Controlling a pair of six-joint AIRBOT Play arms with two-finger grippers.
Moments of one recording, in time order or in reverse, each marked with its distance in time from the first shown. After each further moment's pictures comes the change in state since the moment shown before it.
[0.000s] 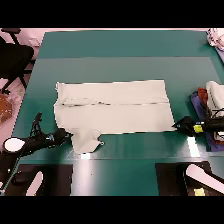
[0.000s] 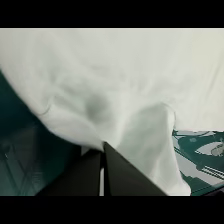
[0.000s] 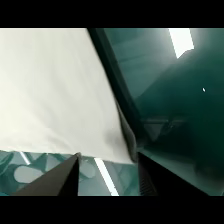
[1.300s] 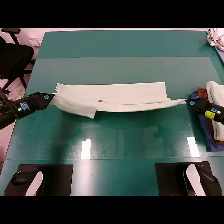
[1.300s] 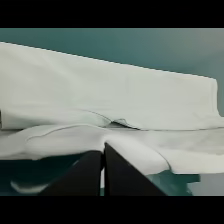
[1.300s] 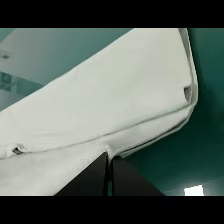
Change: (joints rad) left arm -0.001 -0.035 0.489 0.069 0.107 0.188; right arm 0.001 0.450 0.000 0.460 -0.138 -0.142
